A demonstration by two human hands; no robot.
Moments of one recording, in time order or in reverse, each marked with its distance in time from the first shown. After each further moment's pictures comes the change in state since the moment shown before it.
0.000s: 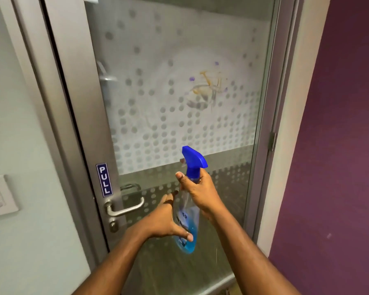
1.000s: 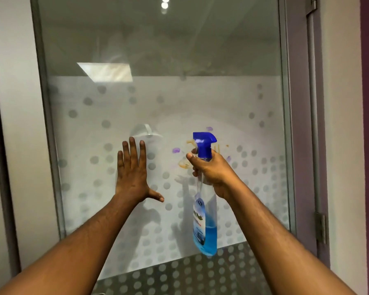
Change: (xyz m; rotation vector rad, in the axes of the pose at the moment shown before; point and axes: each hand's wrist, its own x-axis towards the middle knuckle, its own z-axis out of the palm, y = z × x) left_hand 0.266 0.085 -0.207 0.838 0.857 -0.170; right_hand 0.300 -0.092 -0.140 0.066 -0.084 -0.076
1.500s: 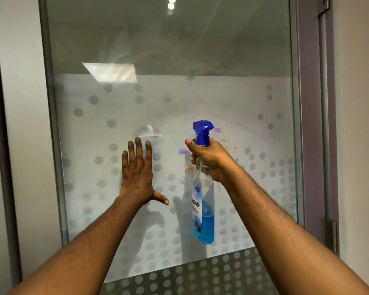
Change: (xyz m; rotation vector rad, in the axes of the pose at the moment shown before) left_hand 0.001 -0.002 -0.001 0.008 0.004 0.013; right_hand 0.037 -0.021 0.022 0.019 0.023 0.050
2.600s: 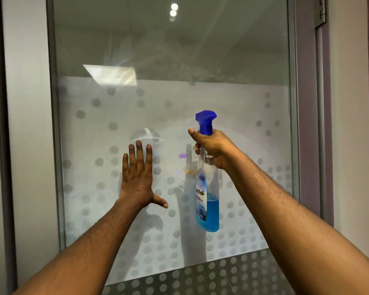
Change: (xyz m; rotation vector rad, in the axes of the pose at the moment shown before) left_hand 0.000 0.000 0.002 0.026 0.024 0.006; right_hand 0.014 -0.035 -0.007 -0.063 0.034 0.010
